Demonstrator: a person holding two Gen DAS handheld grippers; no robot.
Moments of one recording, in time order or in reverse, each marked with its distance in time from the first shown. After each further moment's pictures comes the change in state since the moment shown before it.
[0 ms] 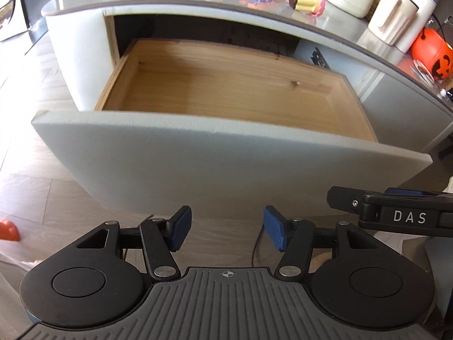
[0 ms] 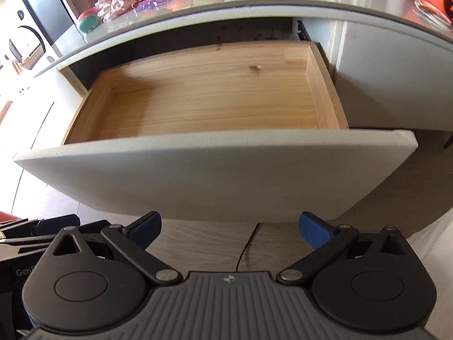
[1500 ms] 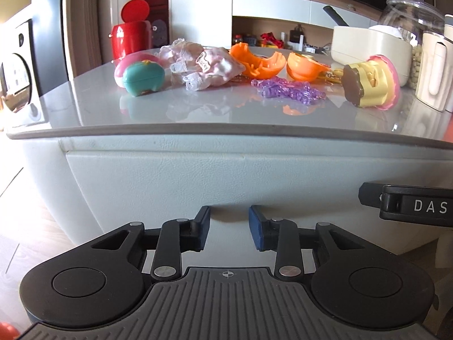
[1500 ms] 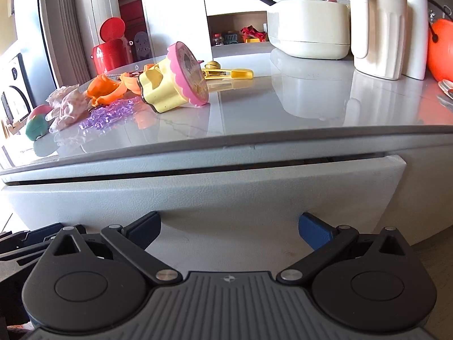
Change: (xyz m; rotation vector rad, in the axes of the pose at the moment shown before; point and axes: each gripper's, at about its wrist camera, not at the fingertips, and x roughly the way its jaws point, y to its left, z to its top) left arm 0.096 -0.003 0.105 0.082 -0.405 0.148; right arm 0.081 0.000 0.112 0.014 -0.427 -0.051
